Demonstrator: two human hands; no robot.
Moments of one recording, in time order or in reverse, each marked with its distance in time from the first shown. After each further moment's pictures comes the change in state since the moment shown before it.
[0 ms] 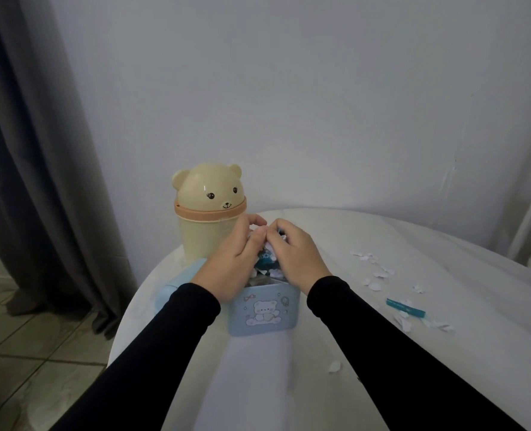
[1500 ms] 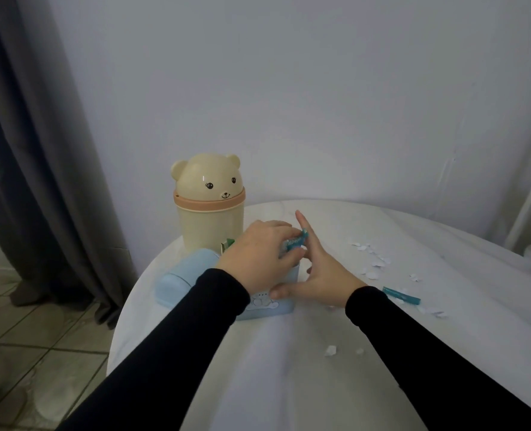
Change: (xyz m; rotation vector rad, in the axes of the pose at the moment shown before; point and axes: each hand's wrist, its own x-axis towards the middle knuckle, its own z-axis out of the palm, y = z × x) left_hand 0.002 0.030 0.024 0.625 -0.184 0.133; right_hand -0.034 0.037 -0.041 -0.128 -0.338 0.112
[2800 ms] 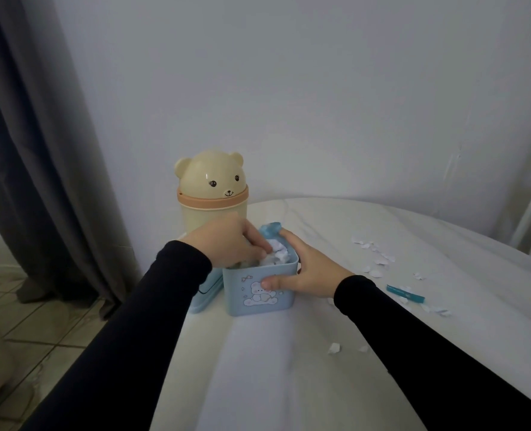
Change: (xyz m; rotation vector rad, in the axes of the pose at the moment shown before) left_hand -0.002 -0.029 -0.044 -0.114 -0.270 -0.310; right_hand 0.018 -0.004 0.009 0.077 -0.100 -0.013
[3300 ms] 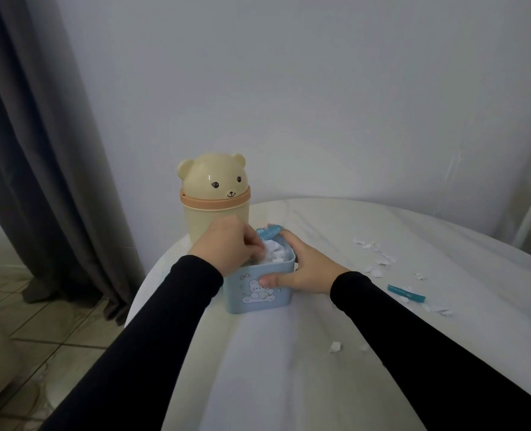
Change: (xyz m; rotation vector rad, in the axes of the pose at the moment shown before) left_hand 0.002 -0.005 0.016 -0.026 0.197 -0.017; right_hand 0.006 -0.001 0.002 -0.025 -0.004 0.026
